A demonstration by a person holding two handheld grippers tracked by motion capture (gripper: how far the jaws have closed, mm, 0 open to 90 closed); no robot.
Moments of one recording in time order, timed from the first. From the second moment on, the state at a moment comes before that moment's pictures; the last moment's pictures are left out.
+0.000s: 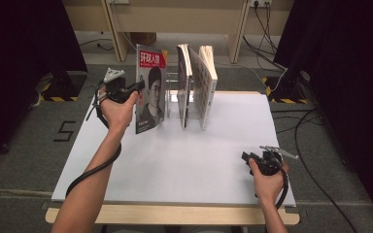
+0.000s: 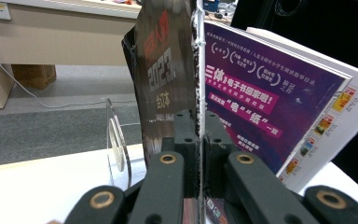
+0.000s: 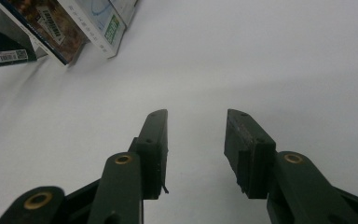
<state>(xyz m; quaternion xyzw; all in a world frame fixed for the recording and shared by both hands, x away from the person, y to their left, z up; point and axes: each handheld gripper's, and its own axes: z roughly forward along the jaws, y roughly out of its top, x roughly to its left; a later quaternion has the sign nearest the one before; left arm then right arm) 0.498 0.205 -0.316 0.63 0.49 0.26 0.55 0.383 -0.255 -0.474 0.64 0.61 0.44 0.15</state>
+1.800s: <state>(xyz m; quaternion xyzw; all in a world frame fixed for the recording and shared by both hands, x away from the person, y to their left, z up) 0.462 0.232 -0.376 0.62 0.45 0.37 0.52 0.383 -0.251 -0.476 0.63 0.62 0.43 0.15</state>
